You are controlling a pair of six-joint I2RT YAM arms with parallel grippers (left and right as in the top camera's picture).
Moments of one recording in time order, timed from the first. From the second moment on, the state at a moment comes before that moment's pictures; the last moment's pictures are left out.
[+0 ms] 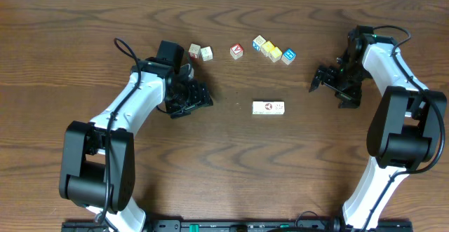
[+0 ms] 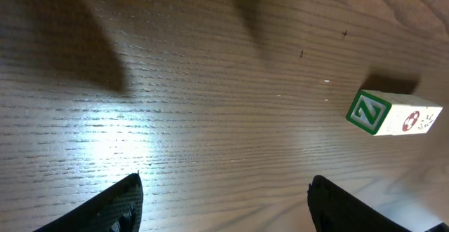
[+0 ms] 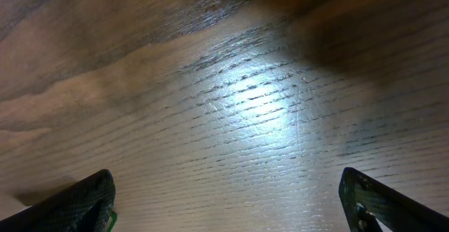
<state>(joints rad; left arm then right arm) -0.23 1.81 1.20 -0.78 0.44 -0.48 -0.11 2.13 1.56 -1.09 -0.21 0.35</state>
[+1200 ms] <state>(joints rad) -0.27 1.81 1.20 -0.73 0.44 -0.36 -0.11 2.13 1.56 -1.05 -0.22 0.36</state>
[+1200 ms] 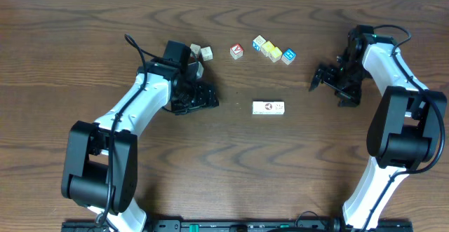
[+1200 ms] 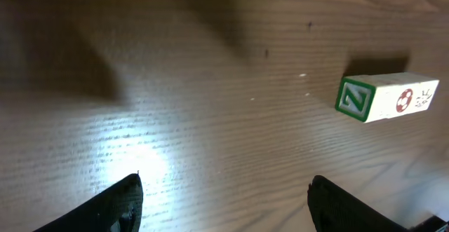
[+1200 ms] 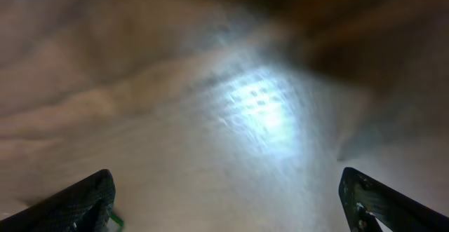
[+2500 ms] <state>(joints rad) -0.40 1.84 1.20 -0.64 0.28 -0.36 -0.09 1.62 1.56 -1.32 -0.22 0.32</state>
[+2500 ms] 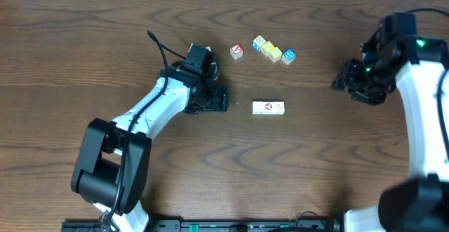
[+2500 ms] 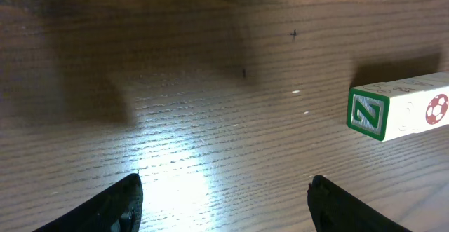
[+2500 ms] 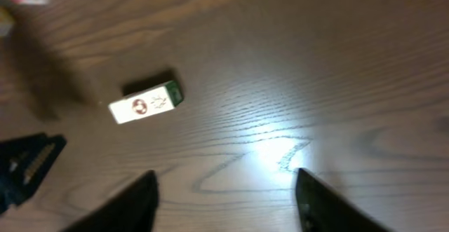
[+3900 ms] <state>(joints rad) -0.11 1.84 1.17 -0.62 1.10 -0.27 -0.27 1.86 1.15 -0.64 -0.92 0.06</state>
